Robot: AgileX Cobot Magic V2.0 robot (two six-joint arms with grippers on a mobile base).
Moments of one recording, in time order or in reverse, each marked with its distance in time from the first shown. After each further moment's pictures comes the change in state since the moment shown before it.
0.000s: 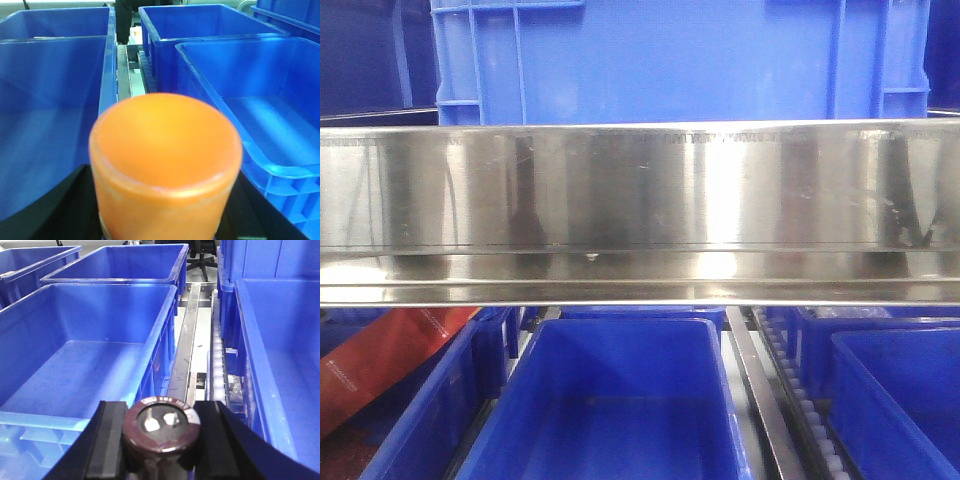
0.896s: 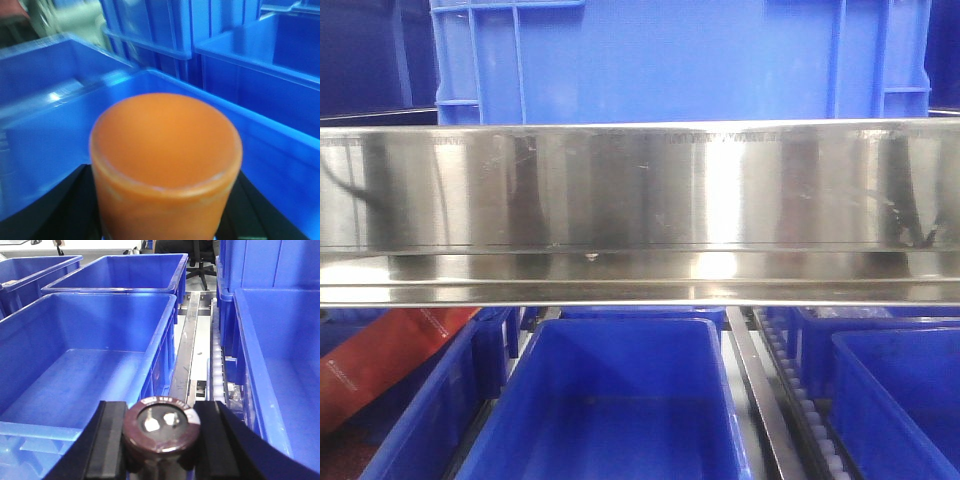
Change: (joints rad) left arm -0.383 0.704 -0.636 -0.155 -0.039 0.201; right arm 0.000 0.000 0.000 0.000 -0.030 0.000
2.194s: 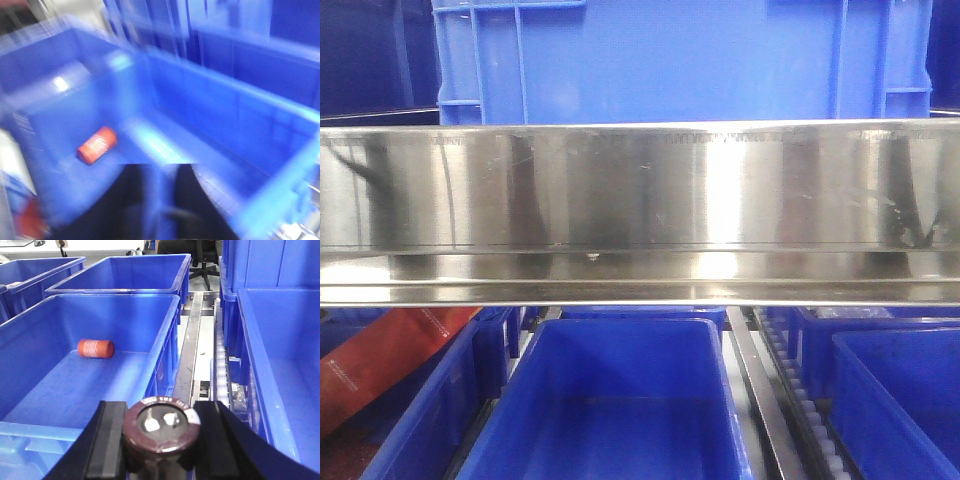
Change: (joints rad) left arm -0.001 -0.266 0.011 0.099 0.250 0.005; right arm 0.000 0.000 -0.001 0.011 -0.002 -0.006
